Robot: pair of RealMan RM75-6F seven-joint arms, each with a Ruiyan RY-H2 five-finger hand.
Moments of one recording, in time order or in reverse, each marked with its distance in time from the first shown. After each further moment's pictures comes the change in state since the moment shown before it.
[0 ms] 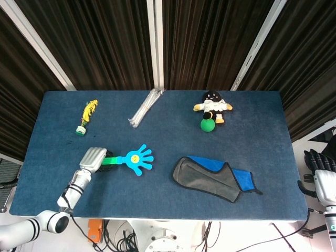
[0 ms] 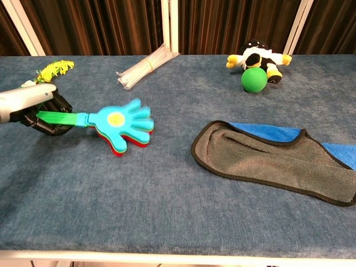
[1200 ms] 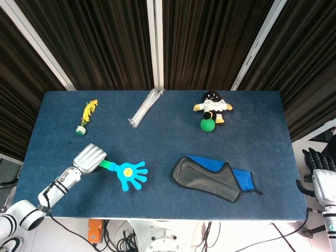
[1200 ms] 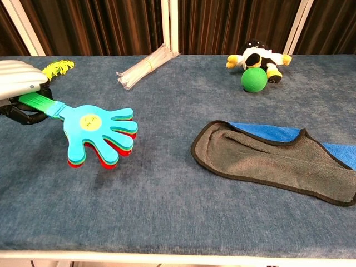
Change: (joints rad) left arm -0.012 0.169 0.064 0.066 0.472 0.062 -0.071; right arm 0.000 0.008 0.001 -0.032 -0.010 0.019 -0.034
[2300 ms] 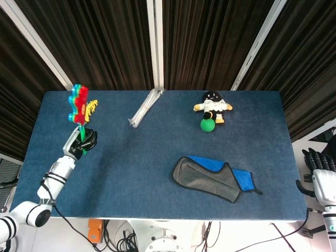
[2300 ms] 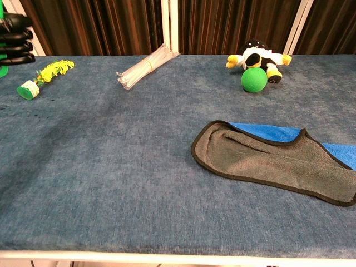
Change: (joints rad) left arm 0.082 0.032 -0.247 -0.167 -0.290 -0.070 -1.475; right arm 0.000 0.008 0.000 -0.012 -0.001 0.000 -0.002
